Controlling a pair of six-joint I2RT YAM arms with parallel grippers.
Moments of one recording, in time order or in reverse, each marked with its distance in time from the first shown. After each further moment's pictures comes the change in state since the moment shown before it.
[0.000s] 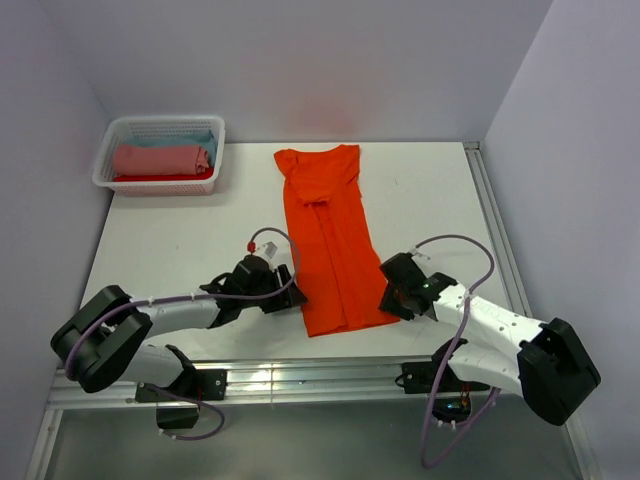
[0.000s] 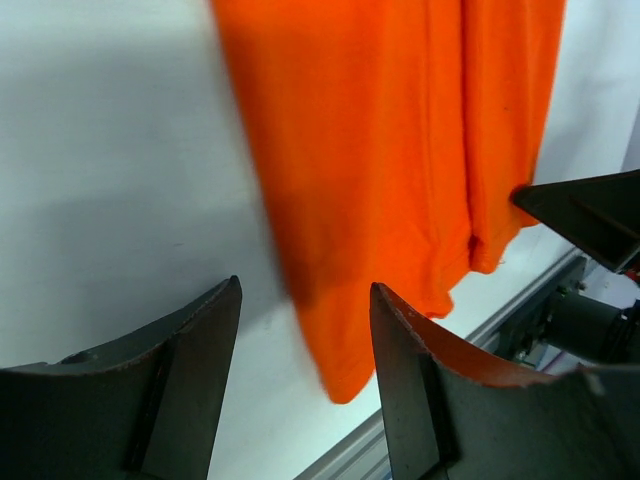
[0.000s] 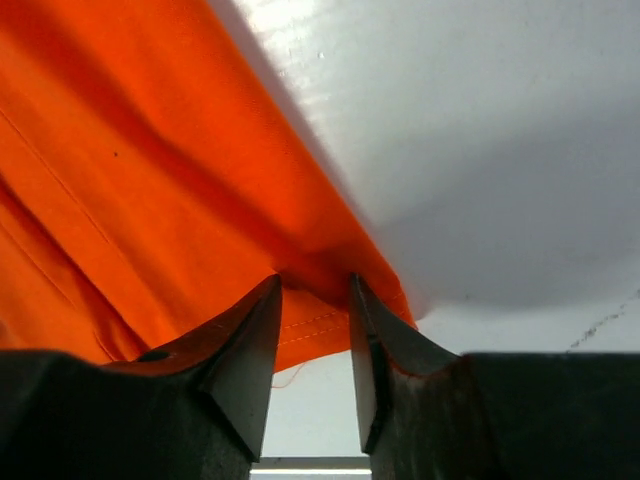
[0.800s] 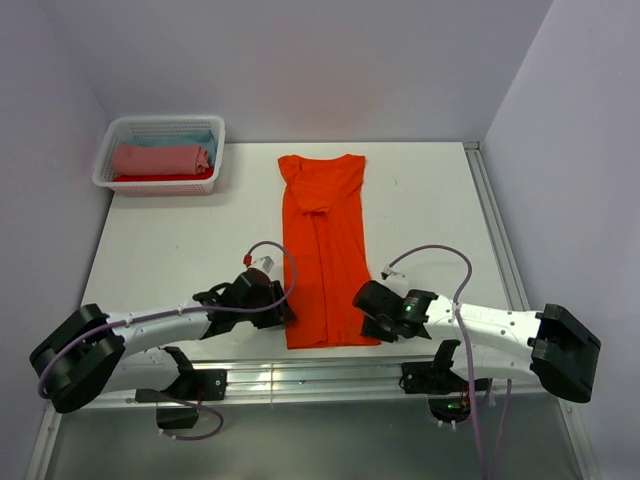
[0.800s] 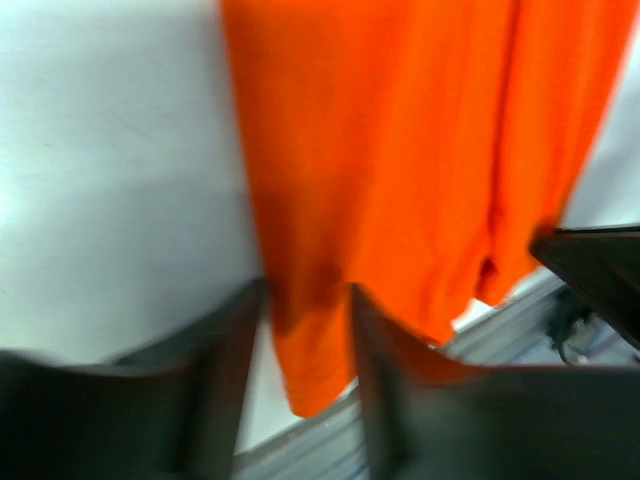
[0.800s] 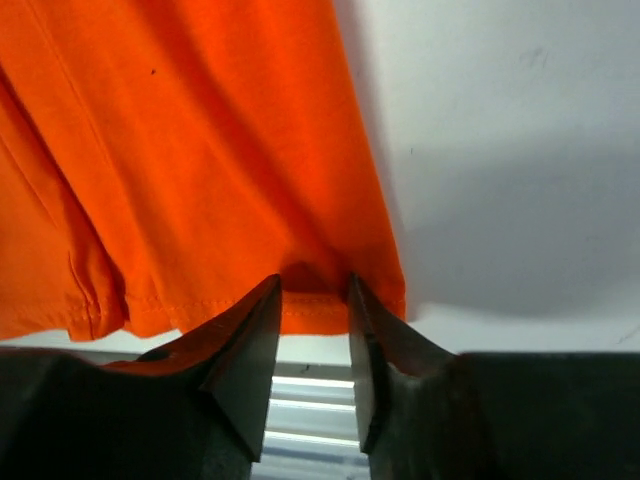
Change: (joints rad) left arm -0.110 -0.129 -0.018 -0.245 -0.099 -0.041; right arm 0.410 0.011 0.010 -0.061 0.048 0.260
